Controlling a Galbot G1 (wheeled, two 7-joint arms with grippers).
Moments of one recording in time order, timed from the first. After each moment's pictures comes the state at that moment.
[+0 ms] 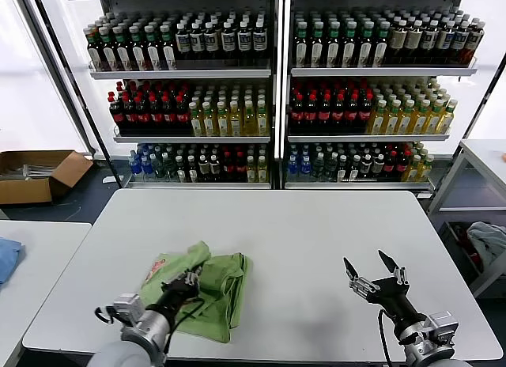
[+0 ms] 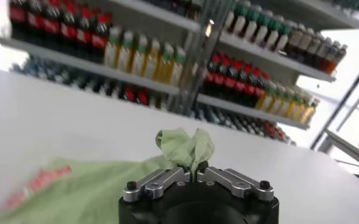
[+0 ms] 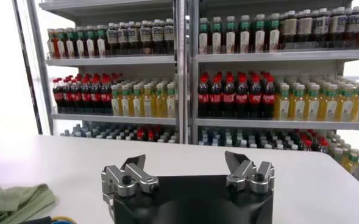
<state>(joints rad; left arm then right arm) 1.44 -1.32 -0.44 -2.17 -0.59 0.56 -0.09 -1.61 1.17 0.69 2.22 0.42 -0.28 -0.08</state>
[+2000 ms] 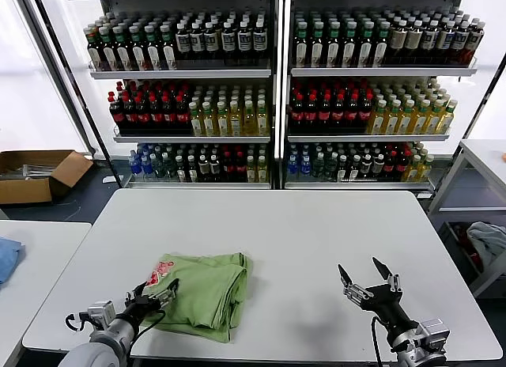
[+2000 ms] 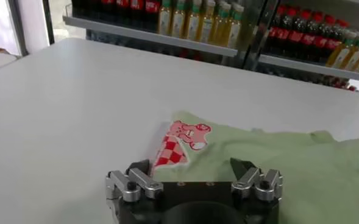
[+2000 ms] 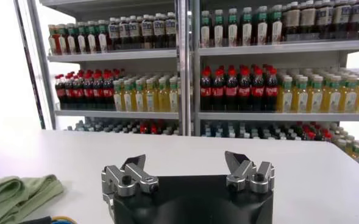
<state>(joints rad) 1.44 -1.23 -0.63 -1.96 -0.55 0.56 0.00 -1.63 1.21 0.66 2.21 0.38 -0.26 -0.10</state>
